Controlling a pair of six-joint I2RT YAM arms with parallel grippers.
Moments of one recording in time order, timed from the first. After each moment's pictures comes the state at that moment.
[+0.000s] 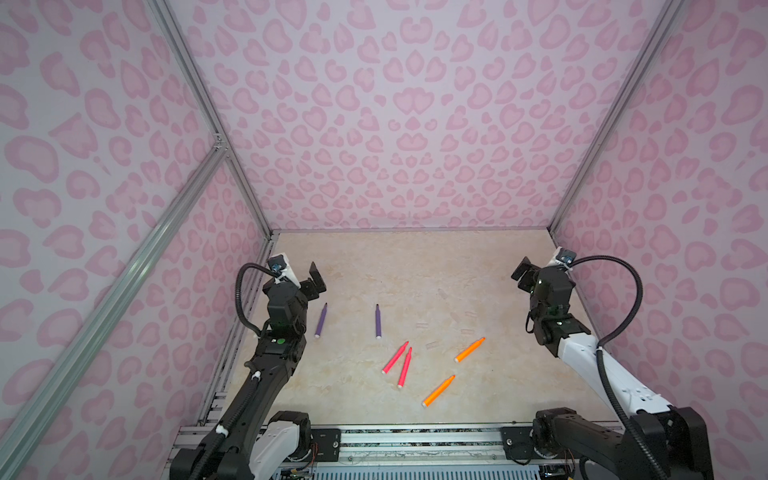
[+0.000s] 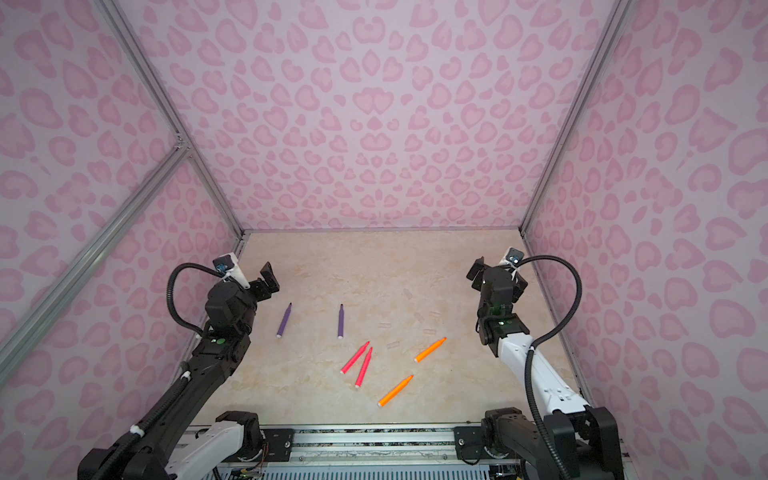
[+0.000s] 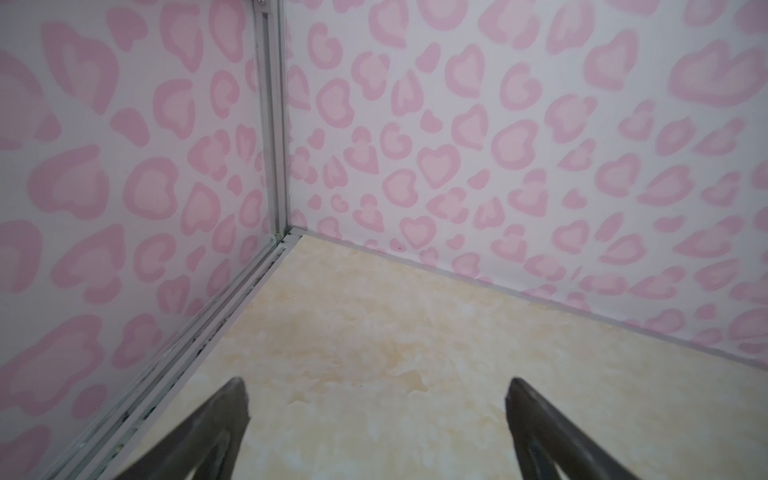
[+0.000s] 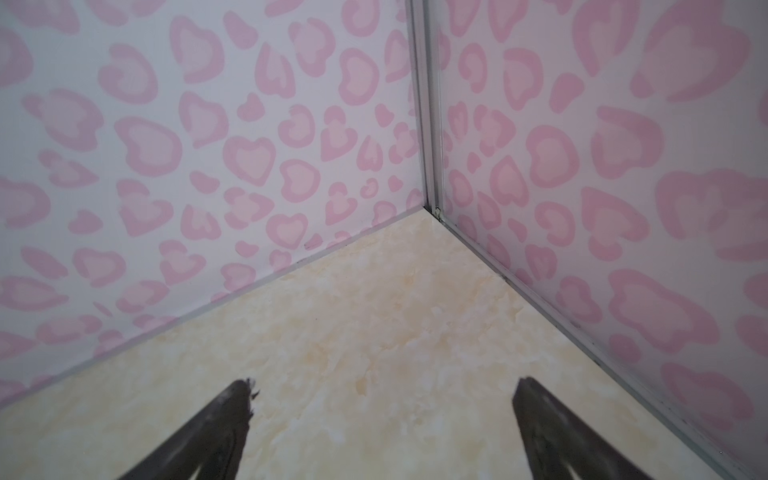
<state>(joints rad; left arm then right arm) -0.10 0.96 0.65 0.16 -0.25 -0.26 0.11 1.12 0.74 0.06 0.49 0.43</state>
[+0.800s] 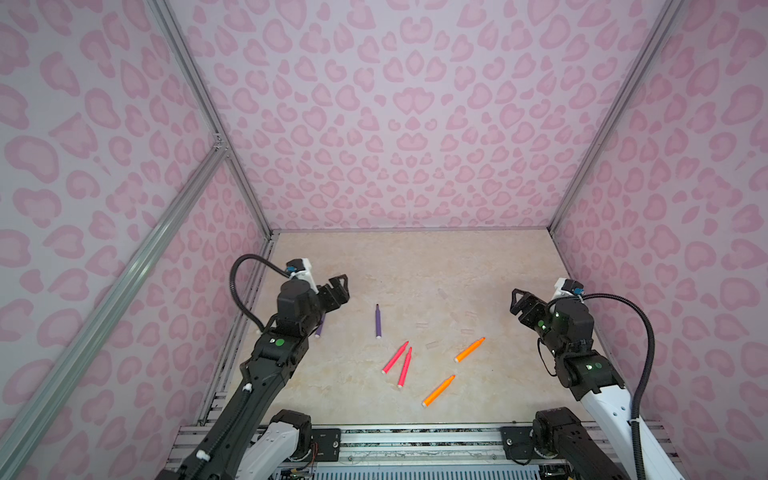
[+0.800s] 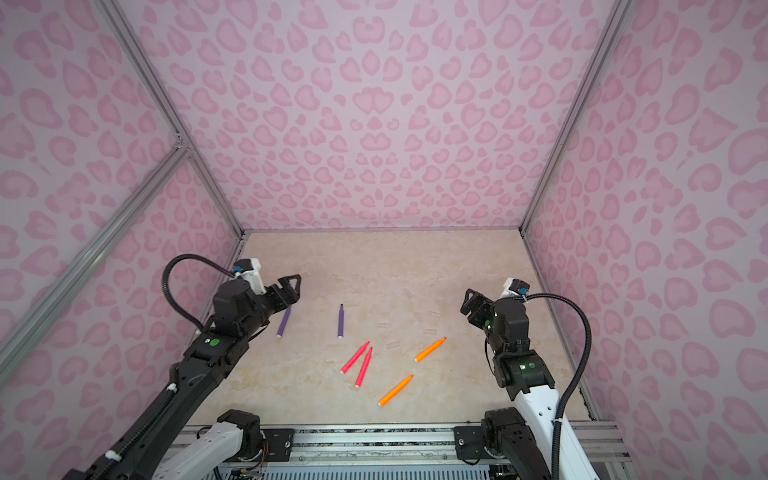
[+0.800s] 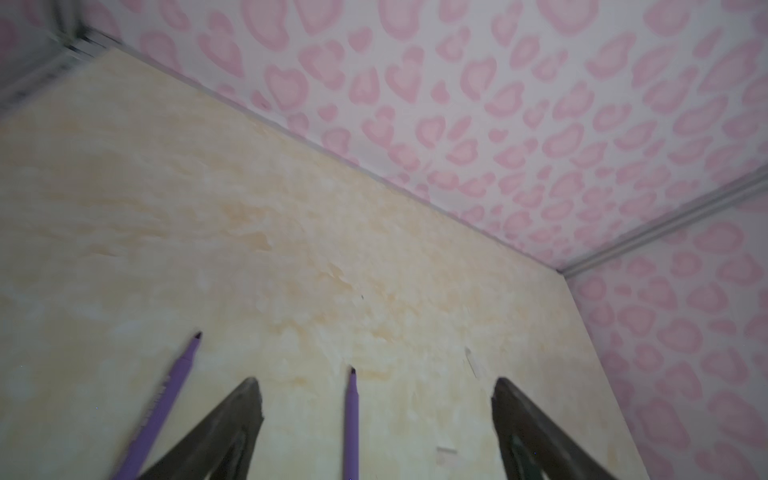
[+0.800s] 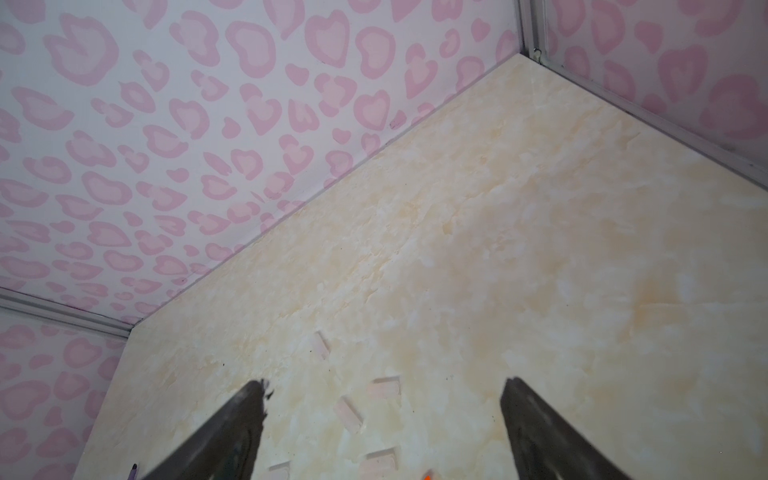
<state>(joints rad) -0.35 0.99 0.75 -0.19 0.02 -0.57 0.15 0.72 0.59 -0.31 0.12 0.65</state>
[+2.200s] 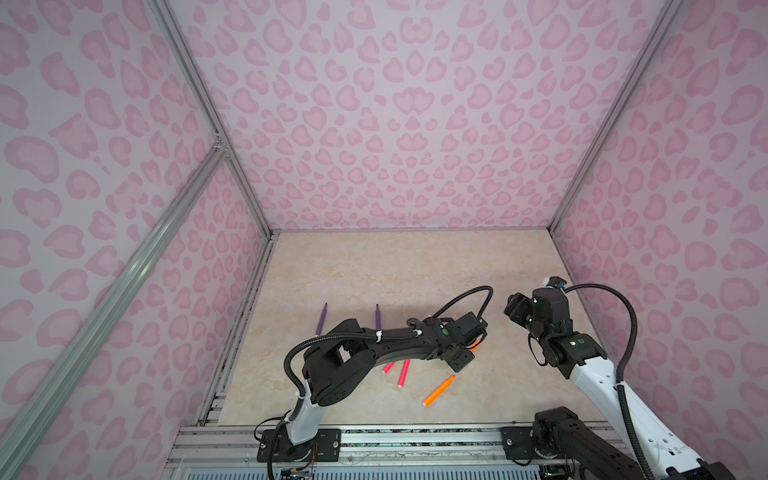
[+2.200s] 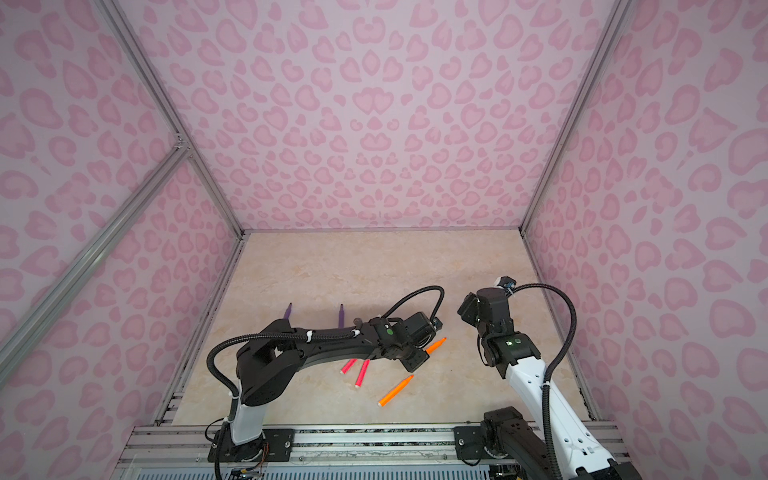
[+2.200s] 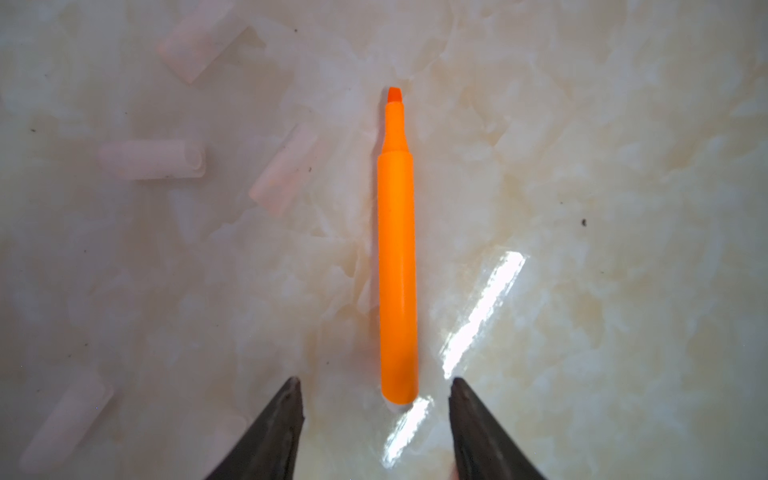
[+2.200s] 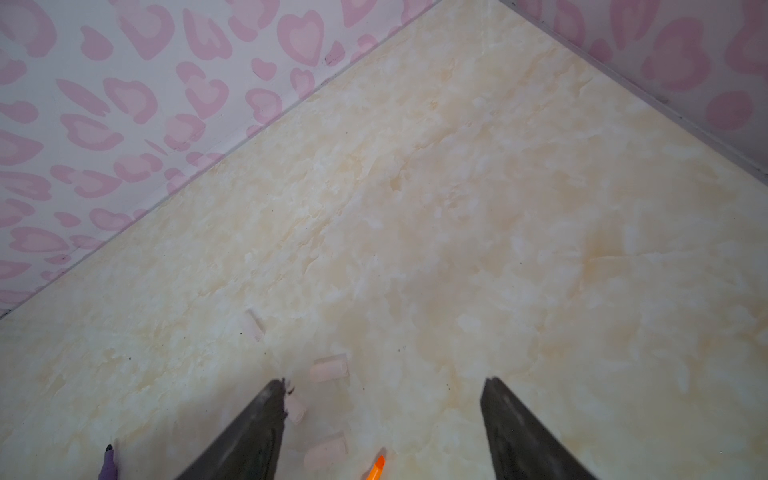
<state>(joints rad) -1.14 2.04 1.44 -0.53 -0.08 -0.13 0.21 0.90 0.65 -0.41 0.25 0.66</state>
